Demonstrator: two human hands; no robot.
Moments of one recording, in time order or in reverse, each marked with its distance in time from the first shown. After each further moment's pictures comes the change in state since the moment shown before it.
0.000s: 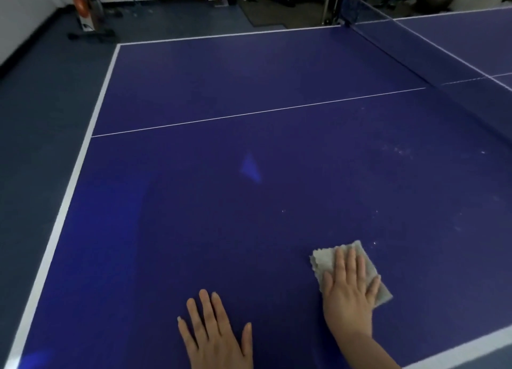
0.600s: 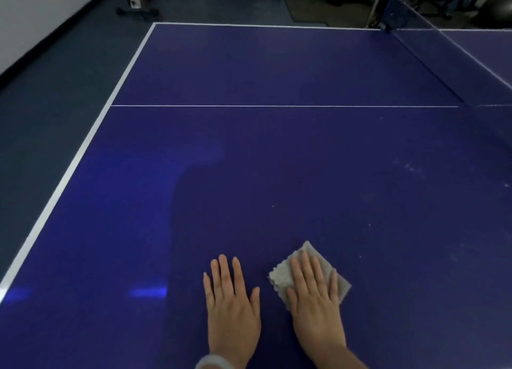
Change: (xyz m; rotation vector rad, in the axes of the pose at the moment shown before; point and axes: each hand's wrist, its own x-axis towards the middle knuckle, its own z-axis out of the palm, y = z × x) left_hand 0.001 0.094 -0.001 -0.053 -0.006 0.026; right_hand 0.003 0.030 -0.013 -0.042 -0.090 -0.549
